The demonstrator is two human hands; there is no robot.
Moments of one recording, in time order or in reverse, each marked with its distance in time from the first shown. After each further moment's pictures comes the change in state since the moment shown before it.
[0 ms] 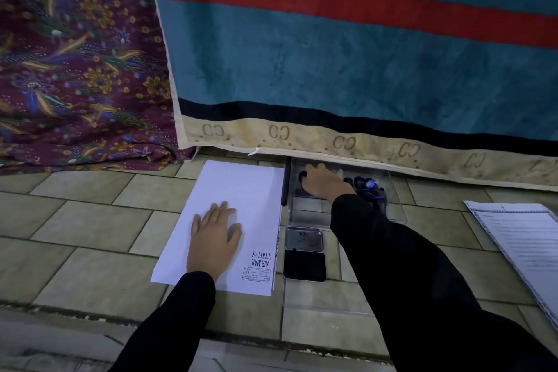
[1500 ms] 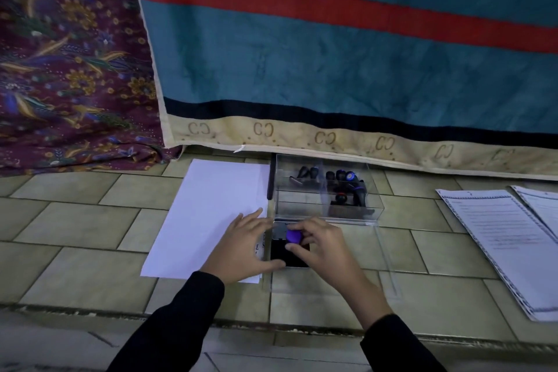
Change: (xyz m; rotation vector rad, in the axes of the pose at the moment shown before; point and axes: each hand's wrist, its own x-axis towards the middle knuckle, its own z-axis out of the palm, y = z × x) left_hand -0.024 0.056 0.005 -0.090 -0.244 0.483; right_hand -0.162 0.028 0.072 0.617 0.431 -0.447
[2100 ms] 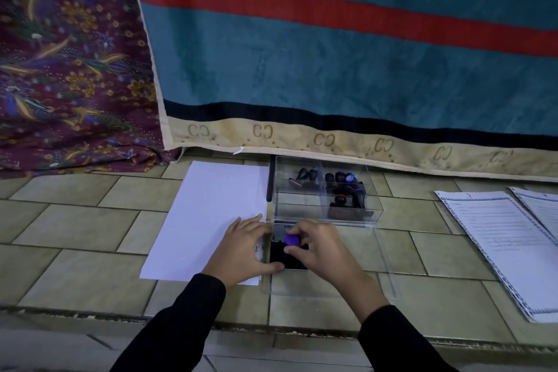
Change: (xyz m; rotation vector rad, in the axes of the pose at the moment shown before) left_hand 0.001 0.000 0.004 -0.011 -0.007 -0.063; right_hand 0.009 -0.003 -0.002 -0.089 -0.065 0.045
